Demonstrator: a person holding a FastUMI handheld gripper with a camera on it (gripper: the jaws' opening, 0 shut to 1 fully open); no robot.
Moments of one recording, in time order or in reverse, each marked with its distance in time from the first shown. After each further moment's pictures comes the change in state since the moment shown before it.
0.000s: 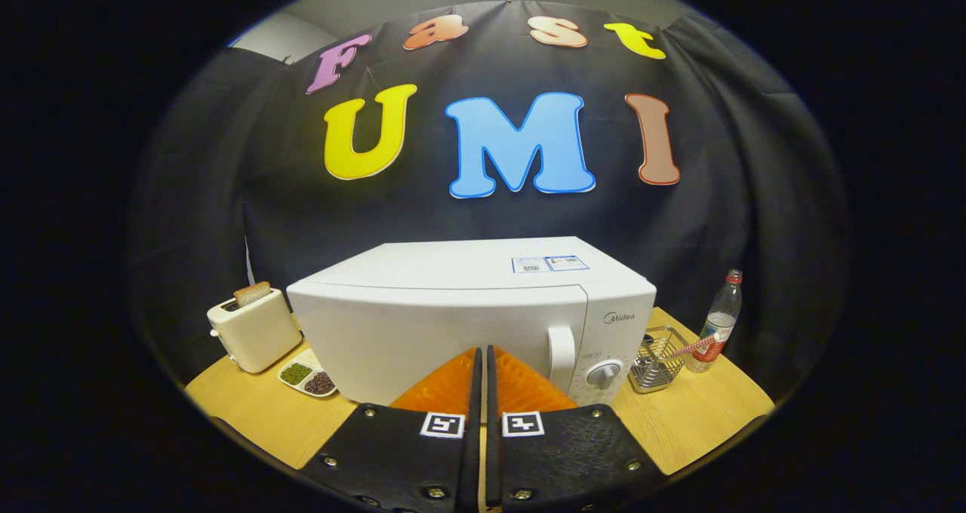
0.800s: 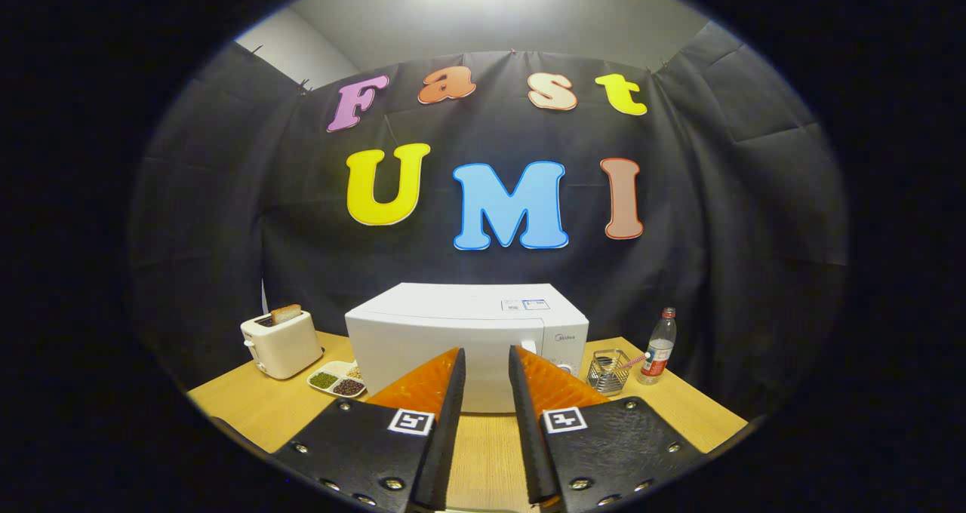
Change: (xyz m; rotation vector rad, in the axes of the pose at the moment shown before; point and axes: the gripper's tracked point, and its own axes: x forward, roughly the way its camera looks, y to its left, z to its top) arm -0.149 0.008 0.044 -0.032 -0.154 -0.049
